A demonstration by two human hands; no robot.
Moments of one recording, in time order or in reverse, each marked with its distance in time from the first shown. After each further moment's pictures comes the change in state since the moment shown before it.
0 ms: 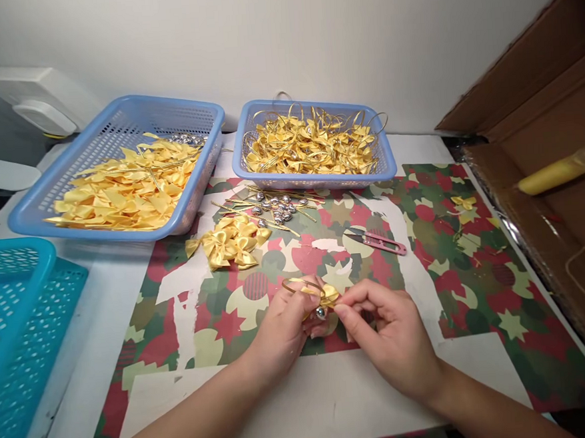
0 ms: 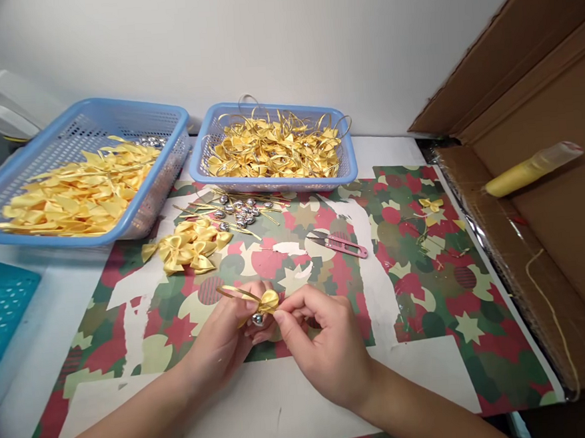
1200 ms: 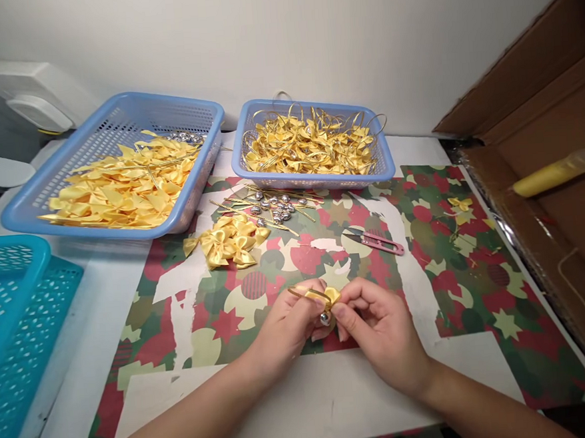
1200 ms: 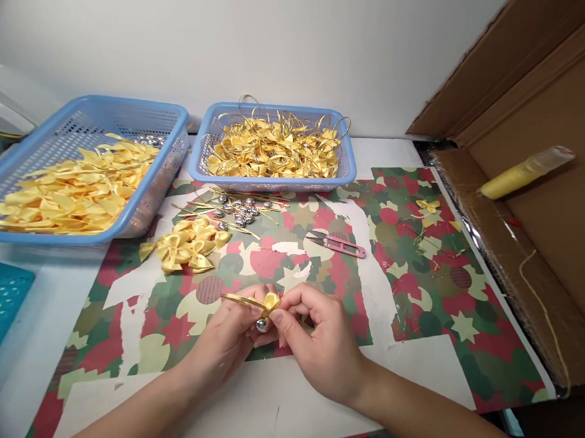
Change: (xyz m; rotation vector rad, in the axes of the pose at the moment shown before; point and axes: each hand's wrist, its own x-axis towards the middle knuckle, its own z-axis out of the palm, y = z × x) left_hand 0.001 0.000 0.000 0.060 -0.010 -0.046; right_hand -0.003 0.011 0.005 0.238 -0.065 0.167
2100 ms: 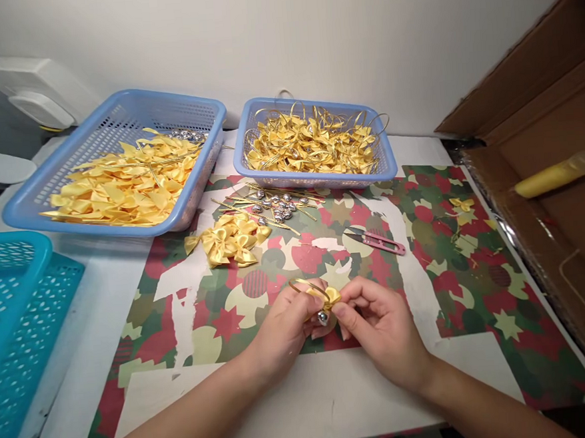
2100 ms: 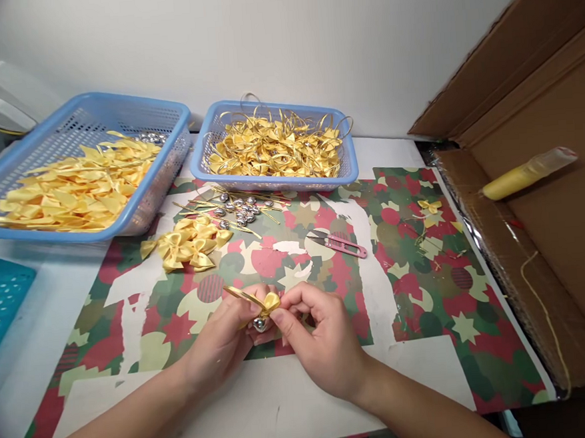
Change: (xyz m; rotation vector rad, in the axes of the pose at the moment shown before) left_hand -0.001 0.005 0.003 -0.027 0.007 -0.034; right_hand 0.000 -0.003 -0.003 -0.028 -0.023 0.001
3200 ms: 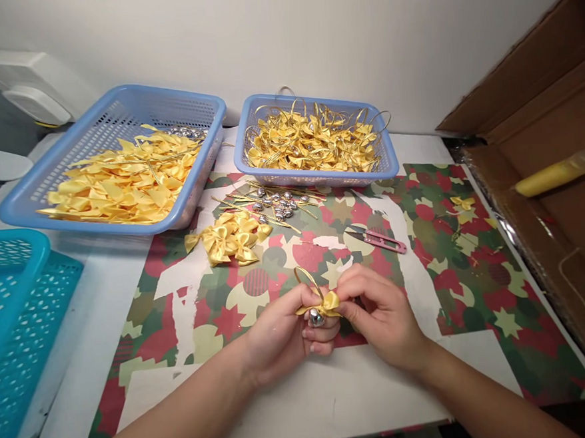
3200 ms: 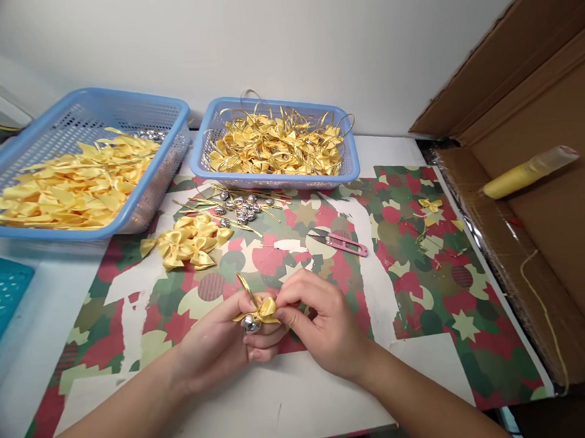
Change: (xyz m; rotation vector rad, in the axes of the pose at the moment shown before) left_hand -0.003 0.010 -0.011 -0.243 -0.175 -0.383; right_hand 0.015 0.010 -0.011 -0.245 -0.030 -0.404
